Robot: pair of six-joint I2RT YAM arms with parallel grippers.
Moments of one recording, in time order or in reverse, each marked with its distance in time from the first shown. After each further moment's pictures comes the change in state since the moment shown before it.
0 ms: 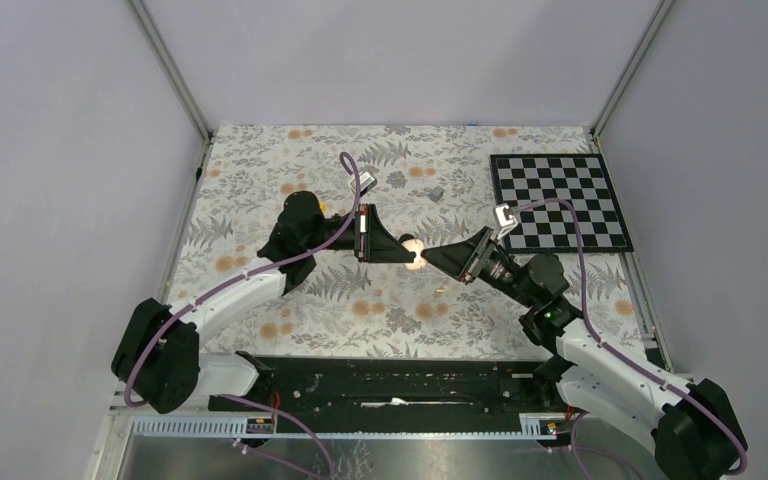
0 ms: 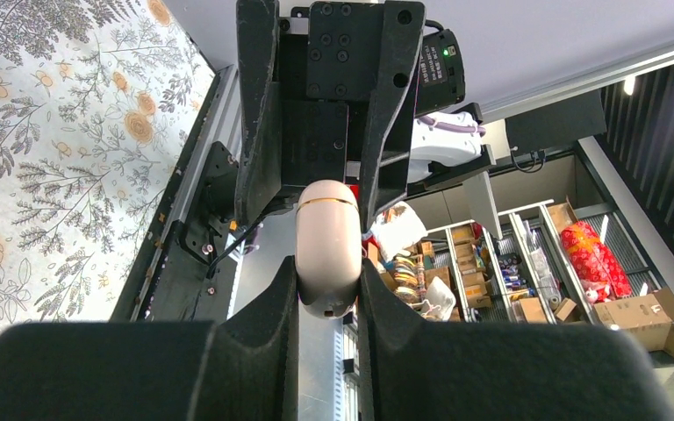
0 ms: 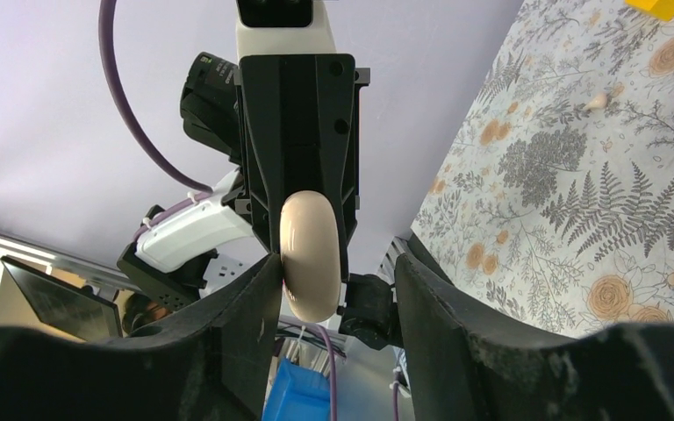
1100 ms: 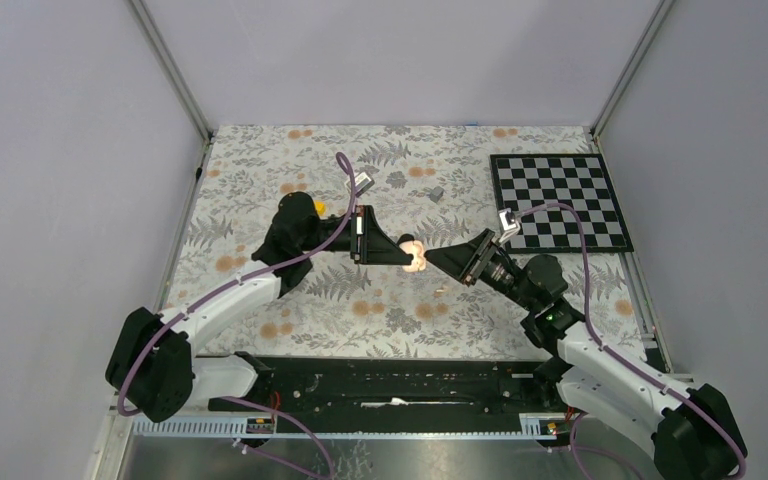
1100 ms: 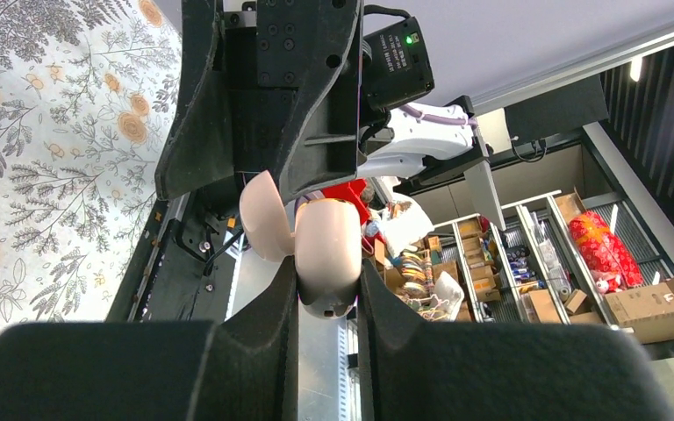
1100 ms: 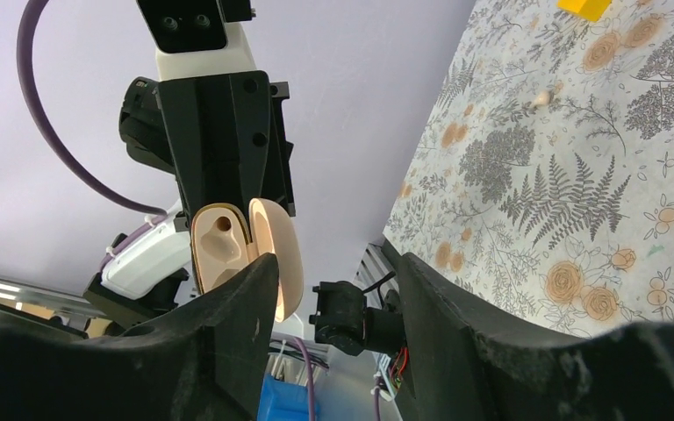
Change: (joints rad) left arm -0.001 -0.048 0.000 -0.027 0.009 0.021; right arm -0.021 -0.020 -0.027 -0.068 0.035 -0.021
